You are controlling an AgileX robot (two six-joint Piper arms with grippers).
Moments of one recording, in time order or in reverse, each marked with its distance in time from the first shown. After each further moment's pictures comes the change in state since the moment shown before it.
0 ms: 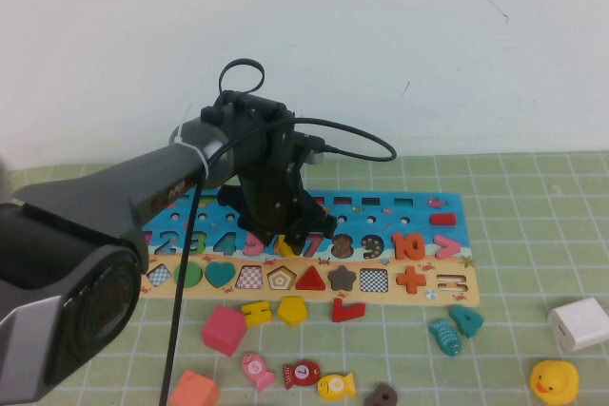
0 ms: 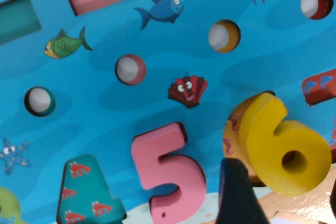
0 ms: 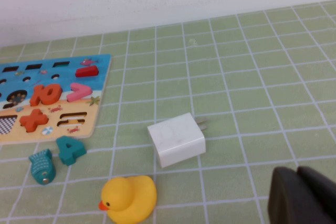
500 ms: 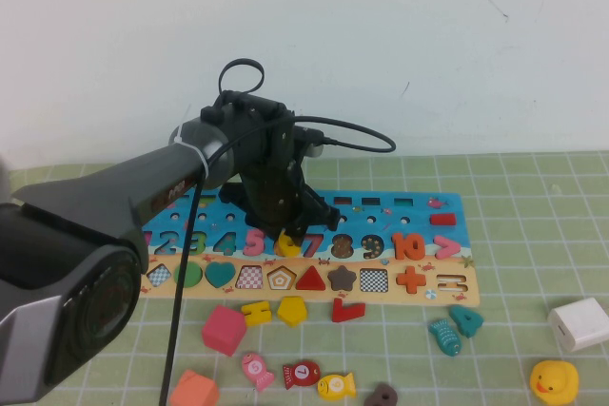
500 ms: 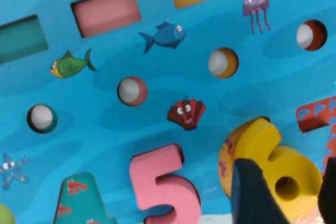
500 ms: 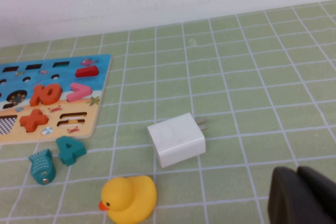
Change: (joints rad) right arm 0.000 0.000 0.000 0.000 0.000 0.000; left arm 0.000 0.000 0.000 -0.003 -0.048 -0.044
